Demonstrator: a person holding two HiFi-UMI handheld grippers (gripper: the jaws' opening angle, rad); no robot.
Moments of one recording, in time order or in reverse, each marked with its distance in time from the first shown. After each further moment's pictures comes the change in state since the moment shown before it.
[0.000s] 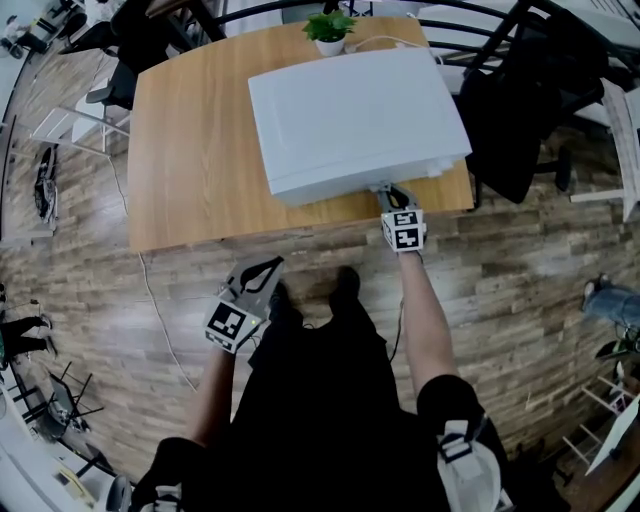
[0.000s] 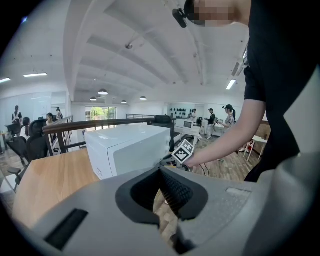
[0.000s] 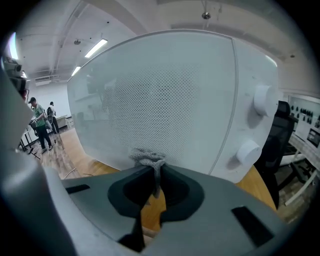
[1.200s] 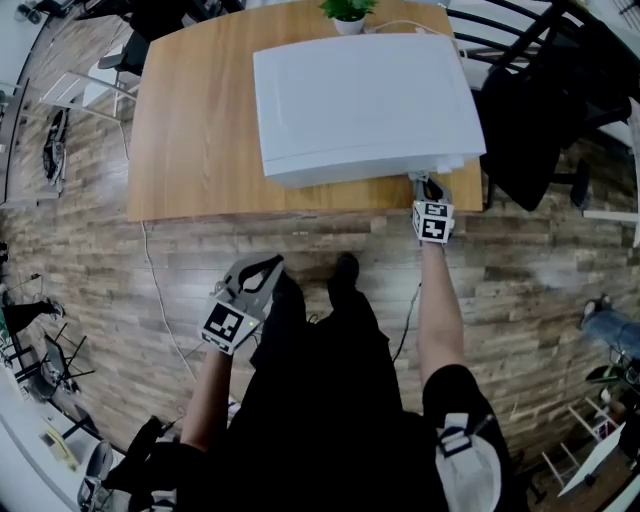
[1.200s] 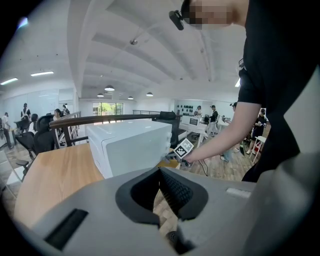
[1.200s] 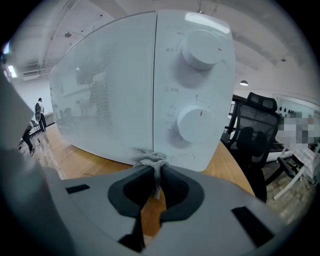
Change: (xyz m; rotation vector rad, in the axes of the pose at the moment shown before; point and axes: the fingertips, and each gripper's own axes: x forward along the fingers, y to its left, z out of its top) left arm 0.009 -0.029 -0.010 -0.051 0.043 0.074; right arm 0.005 -0.100 -0.043 0.026 0.033 -0.123
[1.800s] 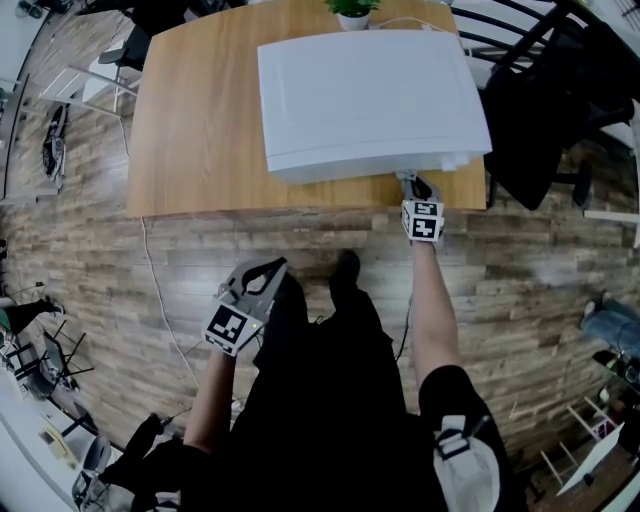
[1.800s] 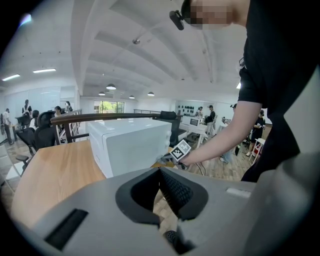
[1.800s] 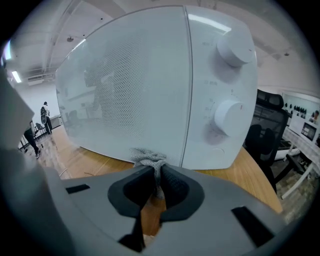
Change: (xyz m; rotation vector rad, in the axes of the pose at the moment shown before) left arm -0.007 -0.005 -0.018 -0.030 0.000 0.002; right arm 0.012 0.051 -0.005 0.009 -0.006 0.072
